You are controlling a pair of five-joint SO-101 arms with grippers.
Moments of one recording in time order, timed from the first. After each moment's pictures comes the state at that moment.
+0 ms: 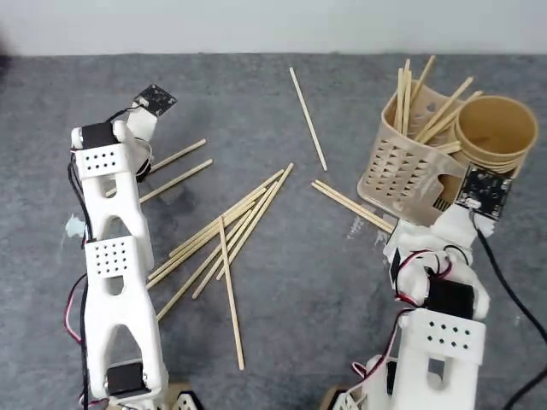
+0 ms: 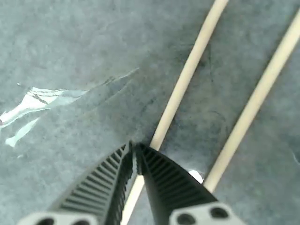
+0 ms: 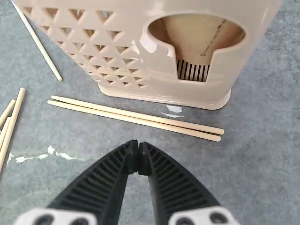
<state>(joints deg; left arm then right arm) -15.4 82.4 -92.8 98.8 -36.1 10.6 -57.5 59.7 54.1 -13.4</state>
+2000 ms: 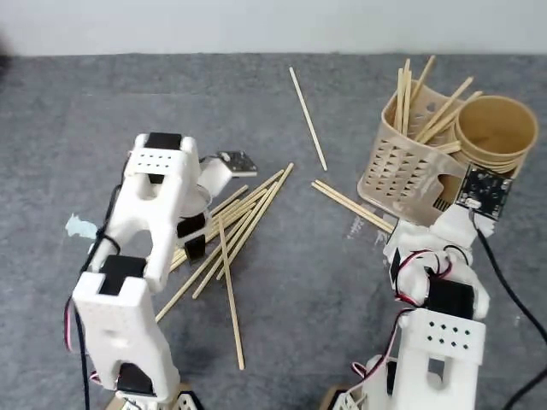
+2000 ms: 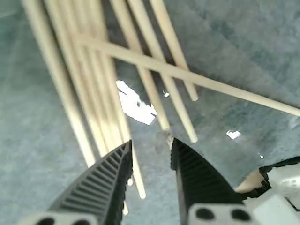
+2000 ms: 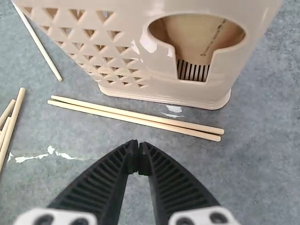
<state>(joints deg) 2.2 26.0 -3.0 98.8 -40.9 10.6 -57.5 59.7 54.1 -13.4</state>
